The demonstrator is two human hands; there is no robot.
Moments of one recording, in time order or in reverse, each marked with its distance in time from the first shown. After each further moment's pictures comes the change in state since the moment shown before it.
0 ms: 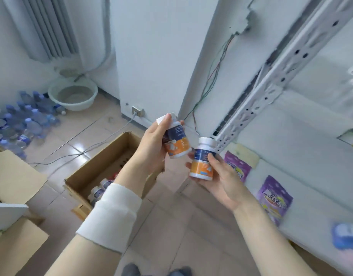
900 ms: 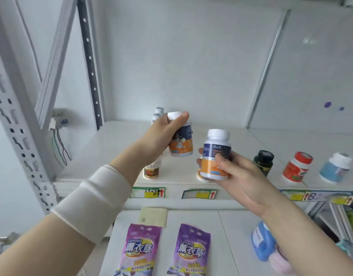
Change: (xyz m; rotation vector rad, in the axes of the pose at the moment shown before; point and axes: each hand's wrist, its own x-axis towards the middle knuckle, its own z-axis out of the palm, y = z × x) left_hand 0.020 -0.090 0.526 0.633 -0.748 0.235; right_hand -0.256 -0.310 -0.285 -0.147 0.260 -0.663
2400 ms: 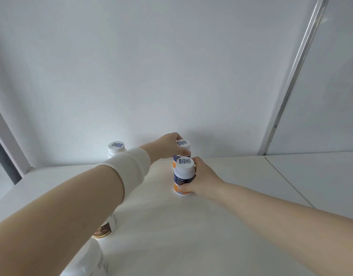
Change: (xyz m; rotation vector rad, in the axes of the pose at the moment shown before) left_hand 0.378 -0.125 0.019 0.746 -0.221 -0.276; right_hand 0.324 0.033 -0.150 -0.965 0.206 0.287
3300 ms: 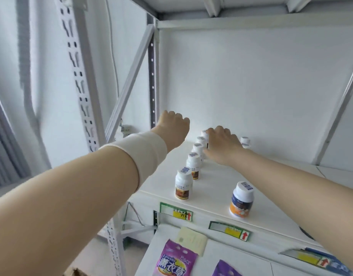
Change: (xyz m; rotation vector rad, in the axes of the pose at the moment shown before) left_hand -0.363 0.029 -0.054 1.360 0.524 -0.189; right_hand -0.224 -0.133 0.034 -0.860 0.143 -0.551
